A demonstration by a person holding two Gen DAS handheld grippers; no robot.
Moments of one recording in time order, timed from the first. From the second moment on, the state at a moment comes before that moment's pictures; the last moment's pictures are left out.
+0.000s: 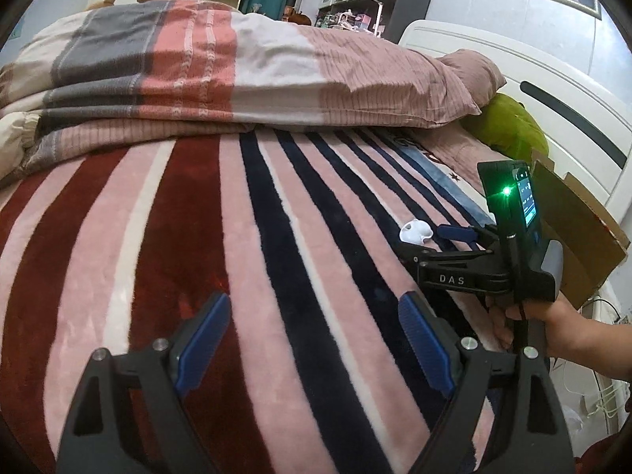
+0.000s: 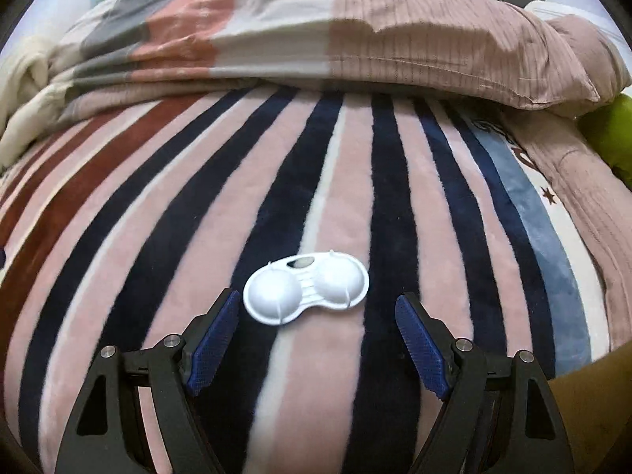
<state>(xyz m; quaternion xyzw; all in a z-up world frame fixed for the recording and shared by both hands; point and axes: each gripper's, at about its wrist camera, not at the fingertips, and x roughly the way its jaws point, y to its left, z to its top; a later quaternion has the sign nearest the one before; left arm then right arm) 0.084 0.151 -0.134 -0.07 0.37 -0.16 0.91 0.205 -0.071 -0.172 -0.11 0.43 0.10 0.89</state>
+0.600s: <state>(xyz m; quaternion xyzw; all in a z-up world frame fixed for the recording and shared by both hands) 0.051 0.102 -0.049 -0.11 0.34 -0.25 0.90 0.087 -0.037 -0.075 -0.15 0.29 0.31 0.89</state>
